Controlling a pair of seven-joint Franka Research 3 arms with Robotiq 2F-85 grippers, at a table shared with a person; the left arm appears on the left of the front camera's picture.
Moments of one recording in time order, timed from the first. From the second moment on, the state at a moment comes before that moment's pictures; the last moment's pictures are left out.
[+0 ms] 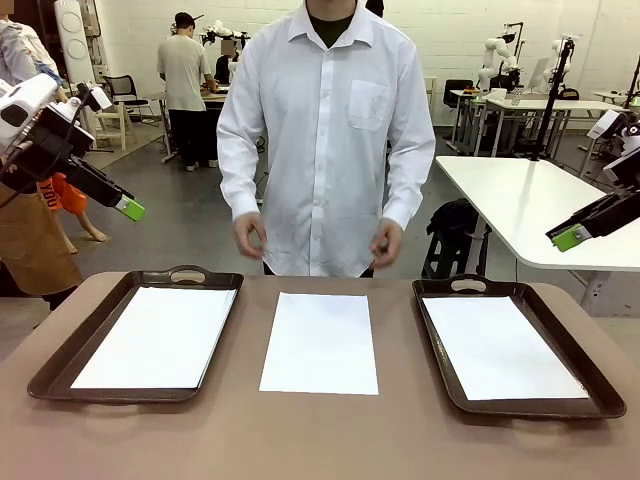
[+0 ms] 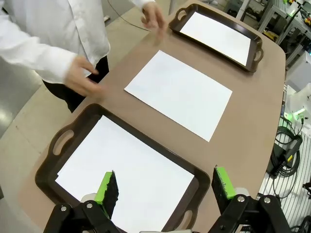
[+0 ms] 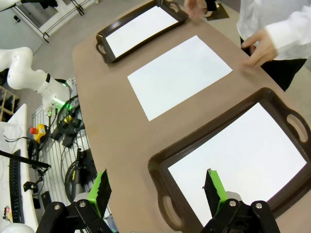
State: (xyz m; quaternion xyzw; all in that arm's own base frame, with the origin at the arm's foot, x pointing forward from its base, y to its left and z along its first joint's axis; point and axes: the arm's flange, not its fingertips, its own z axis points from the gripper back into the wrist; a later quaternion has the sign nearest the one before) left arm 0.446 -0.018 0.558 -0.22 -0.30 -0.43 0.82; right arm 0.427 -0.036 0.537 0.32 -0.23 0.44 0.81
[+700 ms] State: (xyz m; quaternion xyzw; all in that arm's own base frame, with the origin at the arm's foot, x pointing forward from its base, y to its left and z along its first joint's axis) left arm 0.446 -0.018 0.558 -0.22 -0.30 -0.43 0.82; right arm 0.427 -0.036 0.537 0.32 -0.23 0.44 0.81
